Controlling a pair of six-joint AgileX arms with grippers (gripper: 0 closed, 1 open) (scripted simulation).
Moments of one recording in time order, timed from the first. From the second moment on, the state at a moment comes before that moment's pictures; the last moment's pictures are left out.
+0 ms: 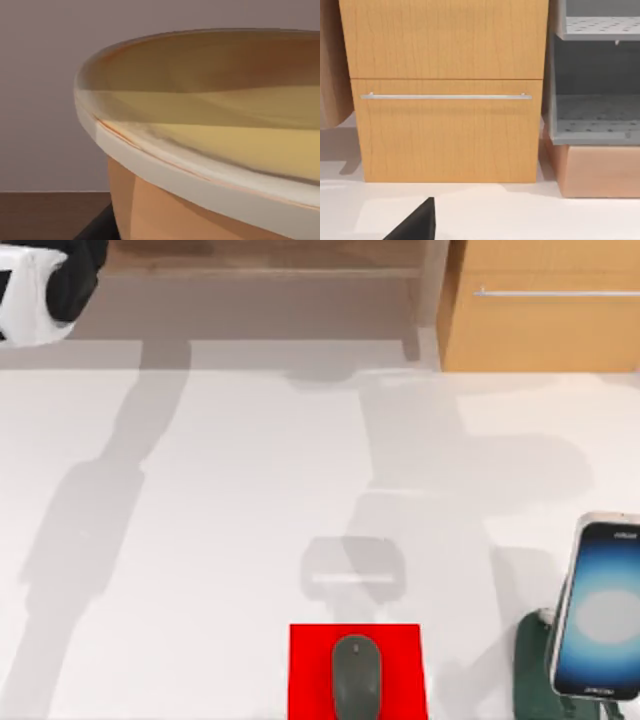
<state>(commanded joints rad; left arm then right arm) -0.20 2.01 1.42 0.59 -0.26 0.08 0.00 0.00 0.00 0.00 0.00 0.00</state>
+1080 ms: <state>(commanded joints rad) -0.33 2.03 1.42 0.59 -0.27 0.00 0.00 0.00 0.00 0.00 0.00 0.00</state>
